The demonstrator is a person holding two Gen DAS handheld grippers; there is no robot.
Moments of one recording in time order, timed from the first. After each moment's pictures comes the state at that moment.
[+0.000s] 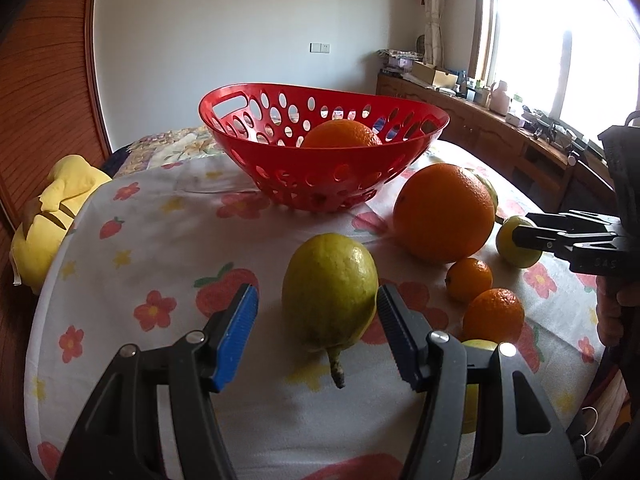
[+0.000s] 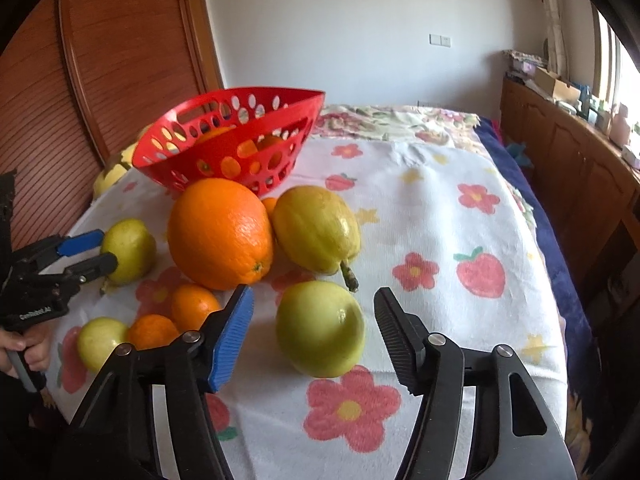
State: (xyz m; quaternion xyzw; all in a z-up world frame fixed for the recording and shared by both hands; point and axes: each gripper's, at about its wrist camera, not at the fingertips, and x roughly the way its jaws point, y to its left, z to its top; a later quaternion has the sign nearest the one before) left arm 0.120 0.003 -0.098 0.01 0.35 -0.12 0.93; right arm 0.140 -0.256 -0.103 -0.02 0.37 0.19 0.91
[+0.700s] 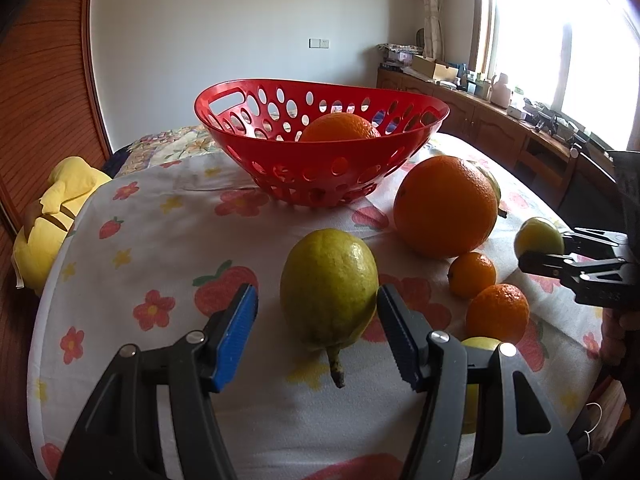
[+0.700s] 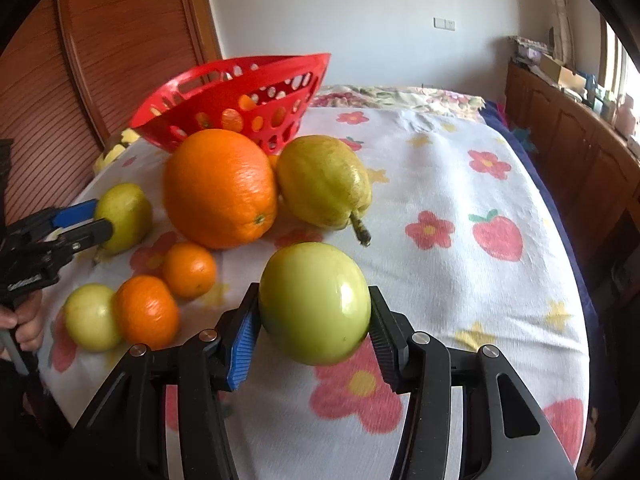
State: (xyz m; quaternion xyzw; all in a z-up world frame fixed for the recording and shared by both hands) left arm 0.122 0.001 -0.100 0.02 0.36 -0.12 0.93; right arm 0.121 -0.255 -0.120 -0.02 0.39 0.20 0.90
